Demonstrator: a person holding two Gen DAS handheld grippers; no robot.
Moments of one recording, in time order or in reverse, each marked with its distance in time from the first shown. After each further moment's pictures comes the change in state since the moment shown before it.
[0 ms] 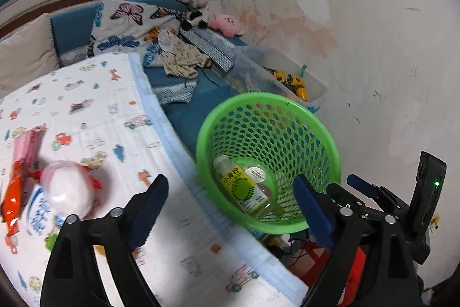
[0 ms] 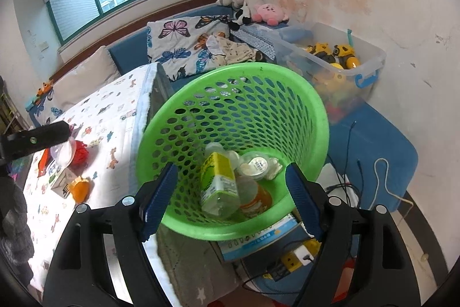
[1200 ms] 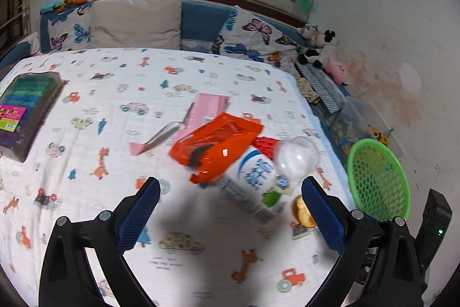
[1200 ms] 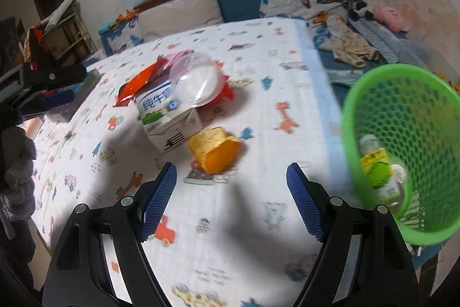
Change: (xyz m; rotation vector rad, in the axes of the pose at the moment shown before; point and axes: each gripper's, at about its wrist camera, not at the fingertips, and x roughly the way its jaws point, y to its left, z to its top) left arm -0.127 0.190 -0.076 -0.346 -0.131 0.351; right arm 0.060 0.217 -0.046 -0.353 0.173 0.329
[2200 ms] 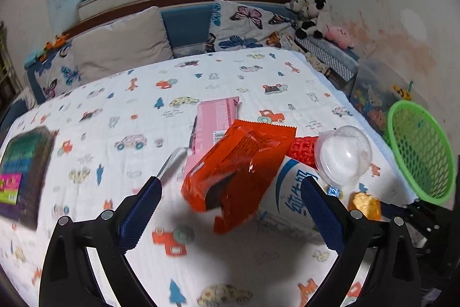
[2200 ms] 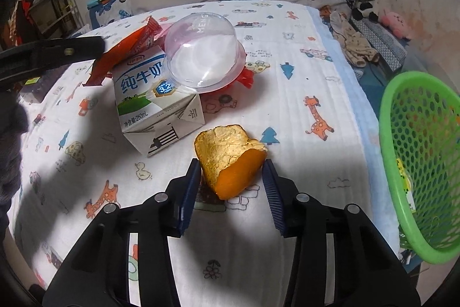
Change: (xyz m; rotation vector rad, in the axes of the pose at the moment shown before) left arm 0.072 -0.006 0.024 0.284 0.033 0.101; right arm 0.051 0.018 0.004 -0.056 0.060 -0.091
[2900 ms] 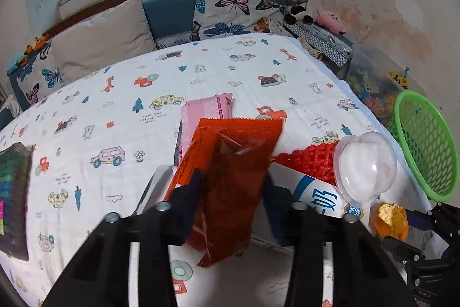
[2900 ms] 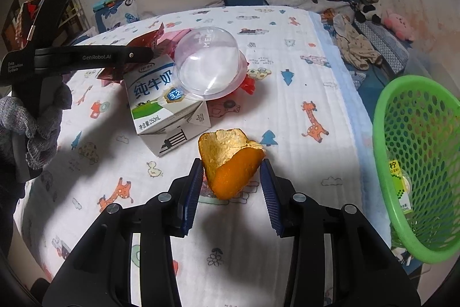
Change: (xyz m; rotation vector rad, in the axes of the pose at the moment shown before) left arm 0.039 0.003 0.018 0.040 0.049 -0.059; right arm -0.017 0.002 0.001 -0.012 -0.015 0.021
